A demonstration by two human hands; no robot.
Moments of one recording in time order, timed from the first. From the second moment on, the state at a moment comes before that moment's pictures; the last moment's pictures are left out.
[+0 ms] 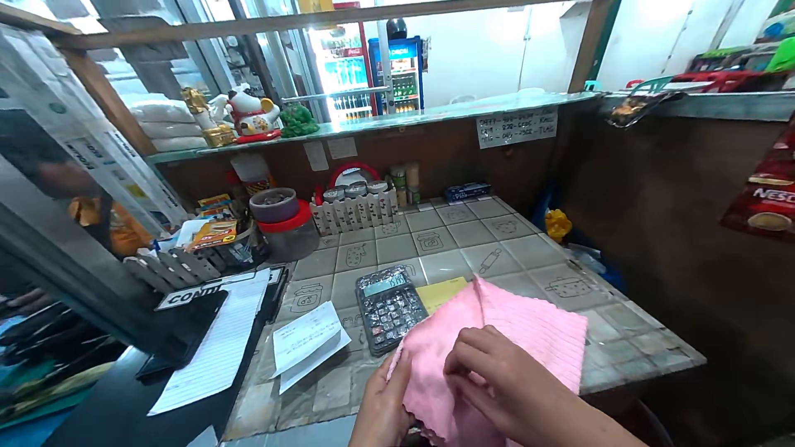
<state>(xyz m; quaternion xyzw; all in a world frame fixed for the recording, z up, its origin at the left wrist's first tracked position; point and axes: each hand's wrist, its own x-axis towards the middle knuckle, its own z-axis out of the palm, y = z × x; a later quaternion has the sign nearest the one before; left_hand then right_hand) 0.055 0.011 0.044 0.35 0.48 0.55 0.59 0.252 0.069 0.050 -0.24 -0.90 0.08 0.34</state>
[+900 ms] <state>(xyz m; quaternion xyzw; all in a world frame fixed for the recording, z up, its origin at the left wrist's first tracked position) 0.049 0.010 0.041 0.40 0.50 0.54 0.55 0.543 0.059 -0.108 -0.71 -0.05 0.27 0.65</state>
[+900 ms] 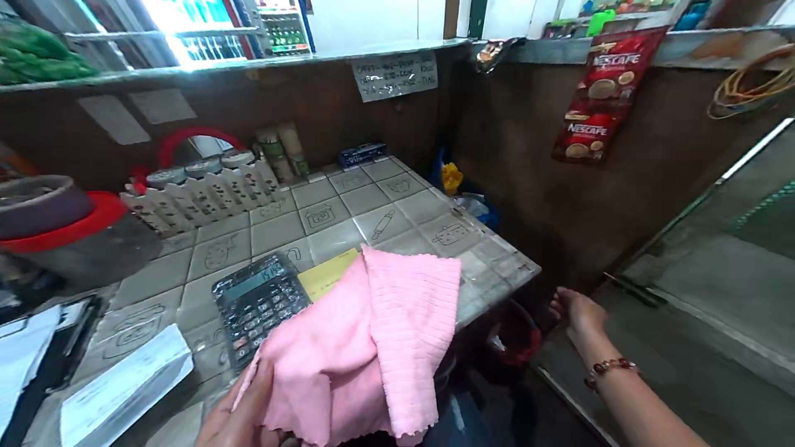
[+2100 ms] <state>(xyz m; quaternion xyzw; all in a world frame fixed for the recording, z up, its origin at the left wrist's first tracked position) 0.052 0.008 0.074 0.51 0.46 0.63 0.37 0.328 -0.006 0.037 -0.49 -0.72 0.38 0.31</state>
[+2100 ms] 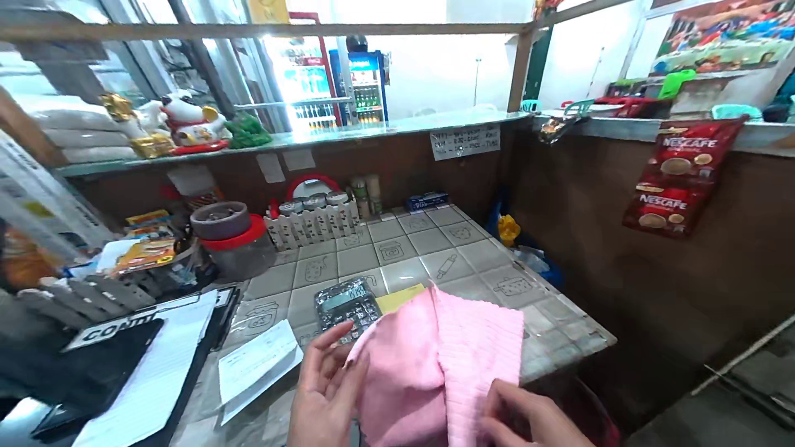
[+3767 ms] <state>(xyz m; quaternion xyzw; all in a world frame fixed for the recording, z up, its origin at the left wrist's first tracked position) 0.107 0.016 0.166 0.67 0.28 0.61 0.32 0.312 0.027 0.184 -0.26 -0.79 0.22 0.50</state>
